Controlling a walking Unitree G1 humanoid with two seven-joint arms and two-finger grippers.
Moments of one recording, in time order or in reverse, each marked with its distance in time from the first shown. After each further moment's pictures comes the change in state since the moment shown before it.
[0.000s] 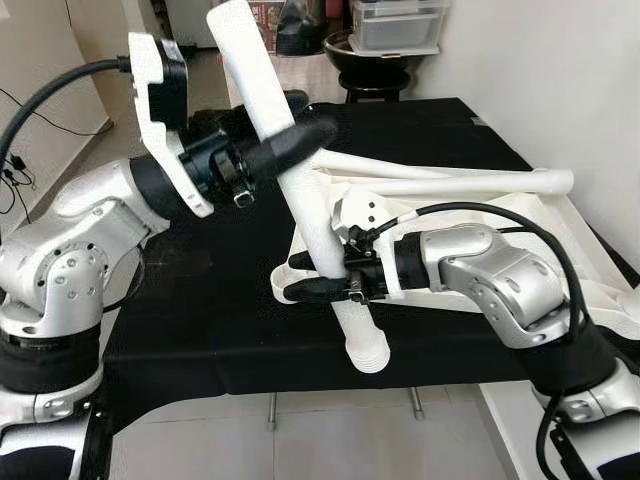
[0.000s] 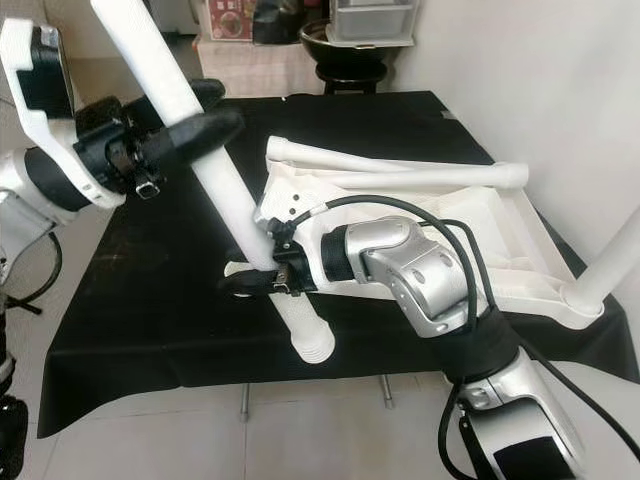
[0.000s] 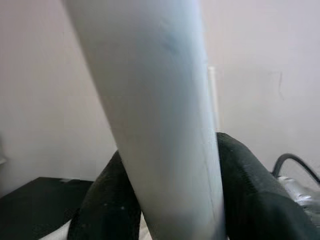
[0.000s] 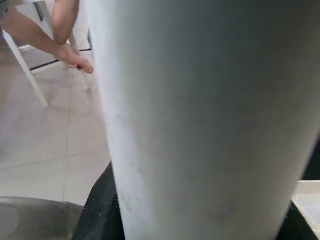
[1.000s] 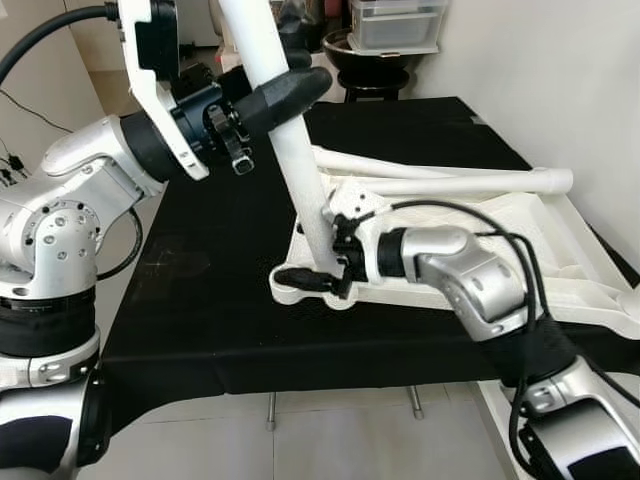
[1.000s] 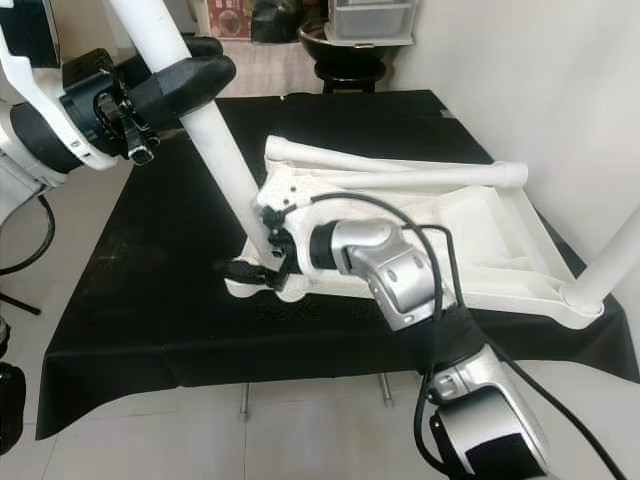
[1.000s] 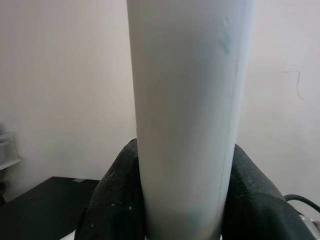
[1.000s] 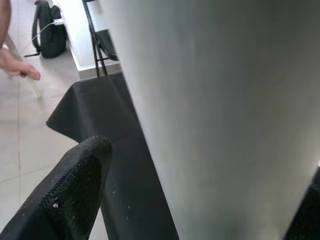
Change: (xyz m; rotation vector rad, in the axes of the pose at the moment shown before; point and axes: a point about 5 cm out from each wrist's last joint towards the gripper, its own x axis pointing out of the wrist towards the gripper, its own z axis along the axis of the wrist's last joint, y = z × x) left arm 0.013 0.014 0.016 0.030 0.014 0.001; right arm 0.024 -0.022 -0.023 0.049 0.002 -0.192
